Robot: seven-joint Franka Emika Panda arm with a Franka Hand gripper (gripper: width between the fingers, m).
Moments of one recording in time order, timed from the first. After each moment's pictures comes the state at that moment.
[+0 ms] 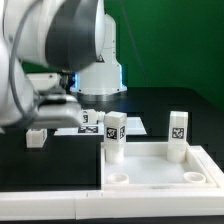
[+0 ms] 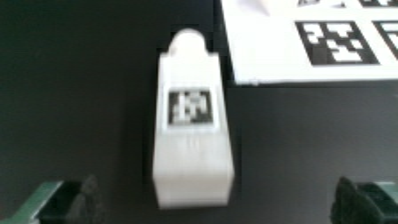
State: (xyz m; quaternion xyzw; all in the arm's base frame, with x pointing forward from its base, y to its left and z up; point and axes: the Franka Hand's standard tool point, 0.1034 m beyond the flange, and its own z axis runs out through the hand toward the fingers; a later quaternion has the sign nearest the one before) arm 0.455 -0.153 0.026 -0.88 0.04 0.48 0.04
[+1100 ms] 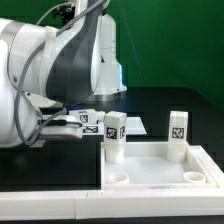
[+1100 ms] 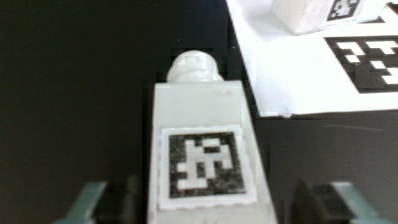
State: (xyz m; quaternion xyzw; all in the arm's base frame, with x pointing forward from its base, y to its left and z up) arm 0.416 -0.150 0.006 -0.87 0.04 0.49 0.04
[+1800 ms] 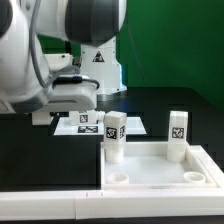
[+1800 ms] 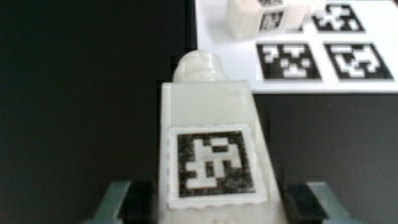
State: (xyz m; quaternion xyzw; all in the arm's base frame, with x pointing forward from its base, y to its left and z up) arm 0.491 -0.128 0.076 -0.91 0.01 0.40 0.03
